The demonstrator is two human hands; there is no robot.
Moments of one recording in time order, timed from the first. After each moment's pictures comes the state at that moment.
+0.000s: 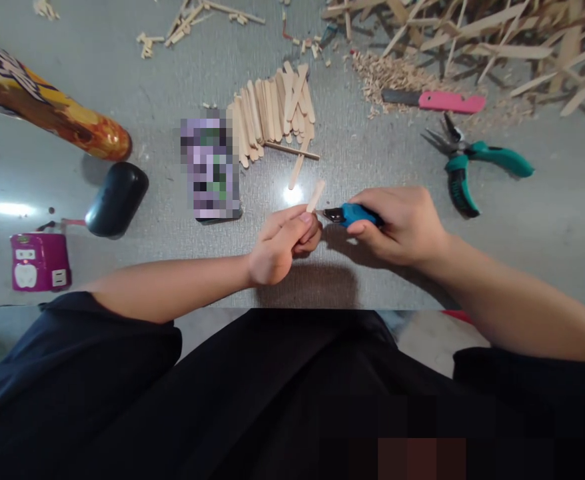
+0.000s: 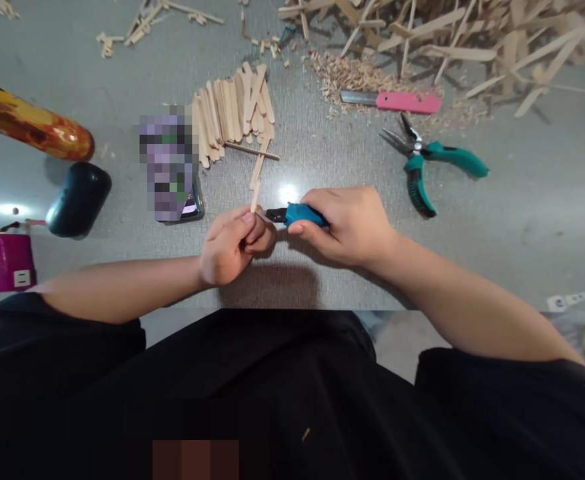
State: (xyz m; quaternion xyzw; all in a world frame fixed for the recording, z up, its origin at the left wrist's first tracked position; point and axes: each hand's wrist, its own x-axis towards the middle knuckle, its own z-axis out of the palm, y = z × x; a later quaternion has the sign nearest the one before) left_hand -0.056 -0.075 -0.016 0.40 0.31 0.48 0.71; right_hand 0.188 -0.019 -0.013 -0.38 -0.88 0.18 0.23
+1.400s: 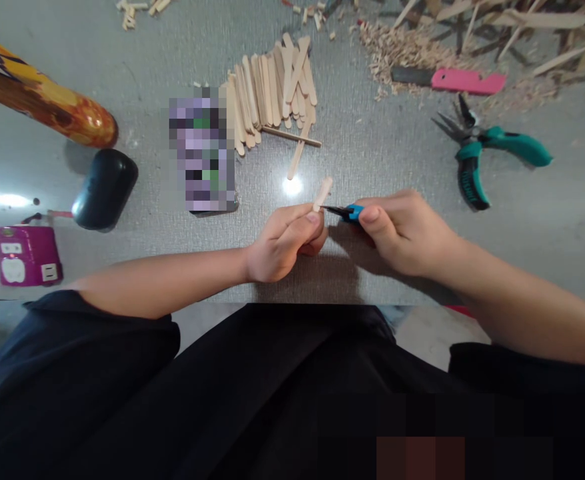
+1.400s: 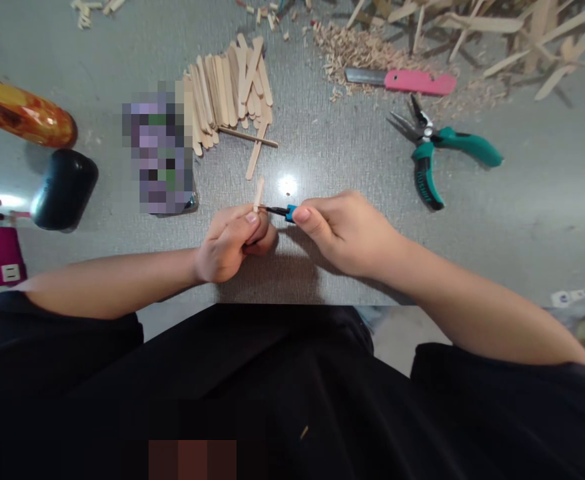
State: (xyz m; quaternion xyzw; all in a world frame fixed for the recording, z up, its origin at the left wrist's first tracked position) left_hand -0.060 -0.072 -0.017 0.48 0.23 0.47 0.70; right_hand 0.176 -0.029 0.028 -0.39 -0.78 0.46 0.17
